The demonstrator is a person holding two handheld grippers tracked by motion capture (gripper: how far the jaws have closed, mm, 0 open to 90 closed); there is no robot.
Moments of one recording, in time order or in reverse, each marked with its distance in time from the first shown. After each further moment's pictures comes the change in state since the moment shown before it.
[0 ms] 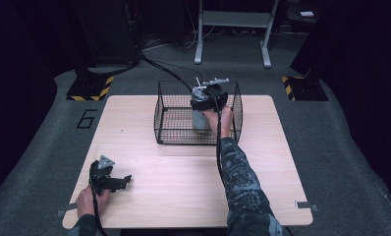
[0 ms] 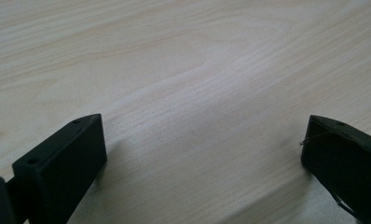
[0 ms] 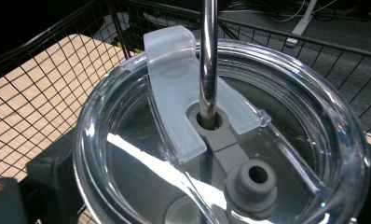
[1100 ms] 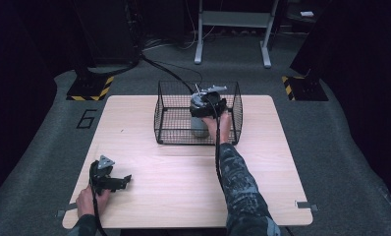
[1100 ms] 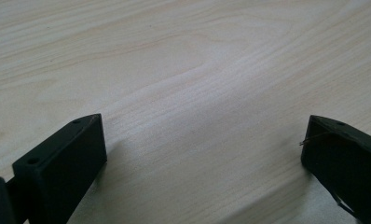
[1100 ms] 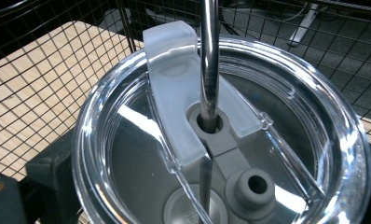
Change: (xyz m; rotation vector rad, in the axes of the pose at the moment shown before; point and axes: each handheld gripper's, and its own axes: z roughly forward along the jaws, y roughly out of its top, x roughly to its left) left arm 0.000 0.000 0.000 0.001 -0.001 0.001; right arm 0.004 -0.024 0.009 -0.007 0.006 -0.022
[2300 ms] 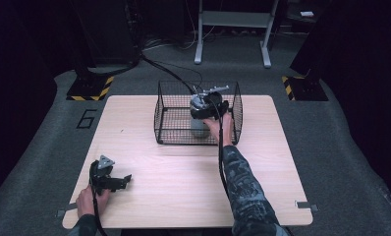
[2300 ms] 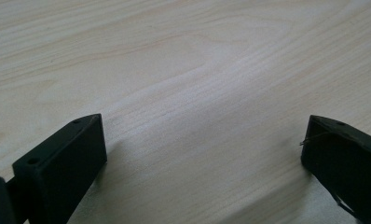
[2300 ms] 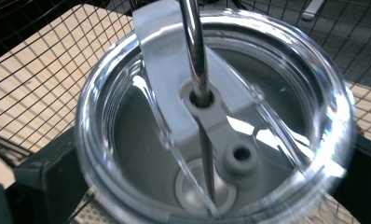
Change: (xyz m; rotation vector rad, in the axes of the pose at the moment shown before) left arm 0.000 0.000 0.000 0.007 0.002 0.005; right arm -0.001 0.001 -0.012 0.089 0.033 0.041
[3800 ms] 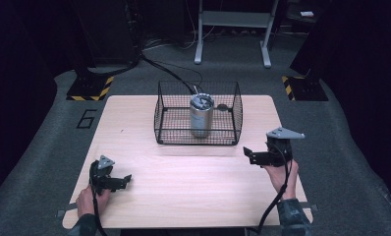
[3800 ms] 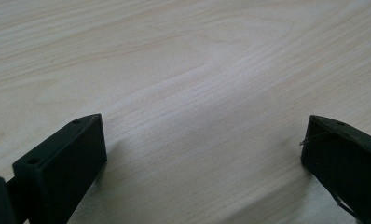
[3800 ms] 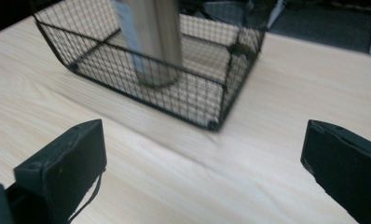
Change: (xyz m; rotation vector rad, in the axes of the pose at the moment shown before) left arm 0.000 0.000 0.000 0.003 0.000 0.007; right arm -0.042 -0.140 -0.201 -0.106 -0.078 -0.013
